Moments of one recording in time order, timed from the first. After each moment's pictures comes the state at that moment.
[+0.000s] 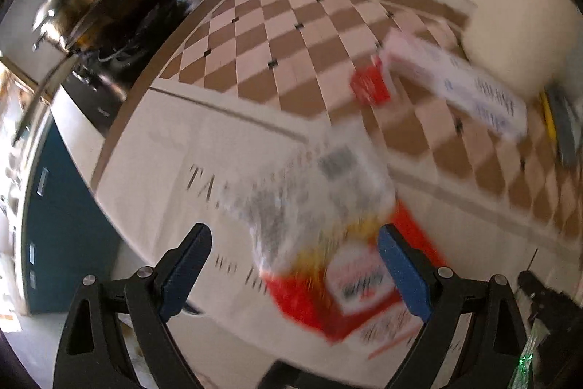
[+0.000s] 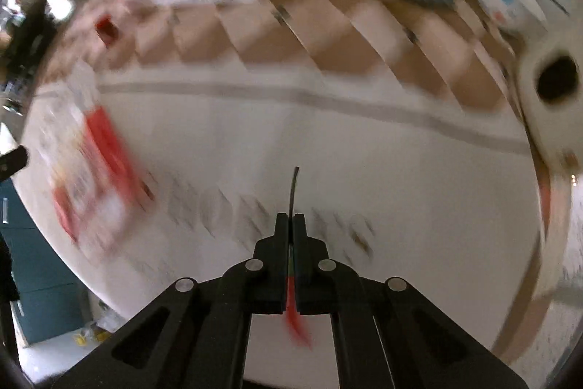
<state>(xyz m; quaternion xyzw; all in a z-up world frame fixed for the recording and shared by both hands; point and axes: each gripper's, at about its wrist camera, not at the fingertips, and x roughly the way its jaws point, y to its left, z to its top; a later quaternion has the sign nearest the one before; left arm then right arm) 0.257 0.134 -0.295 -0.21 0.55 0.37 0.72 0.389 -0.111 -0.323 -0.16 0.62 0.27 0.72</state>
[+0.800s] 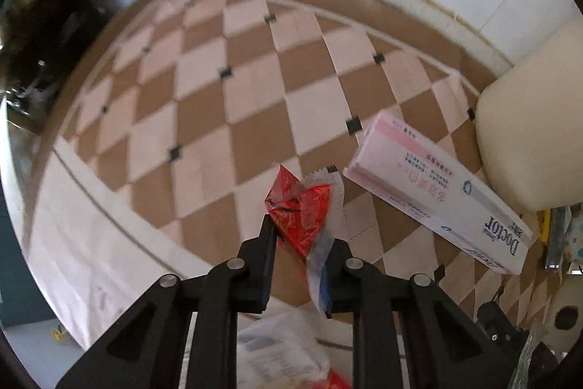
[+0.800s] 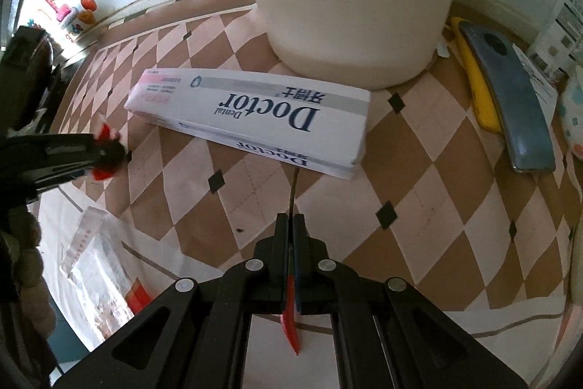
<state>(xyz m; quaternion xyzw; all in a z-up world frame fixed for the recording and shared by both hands) 0.373 0.212 -0.334 -0.27 0.54 0.32 0.73 0.478 0.025 -0.337 -0.13 0.58 0.30 0.74</state>
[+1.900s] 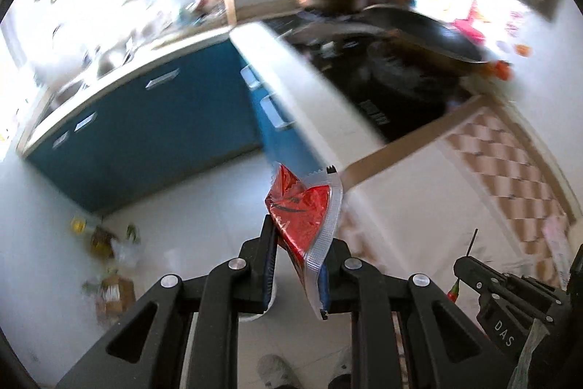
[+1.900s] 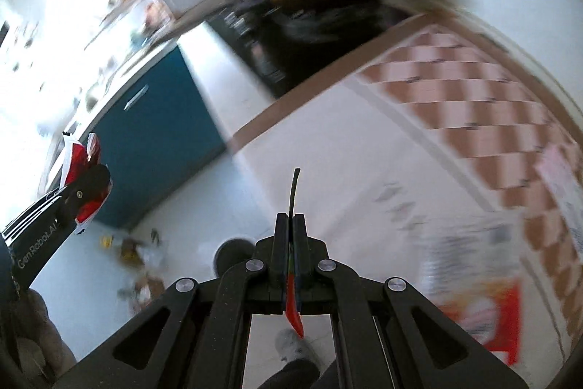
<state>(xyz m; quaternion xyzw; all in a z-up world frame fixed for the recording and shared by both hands) -0.108 0.225 -0.249 -0.33 0.34 0.61 0.64 0.097 0.208 -0.237 -0.26 0.47 0.61 0.59</state>
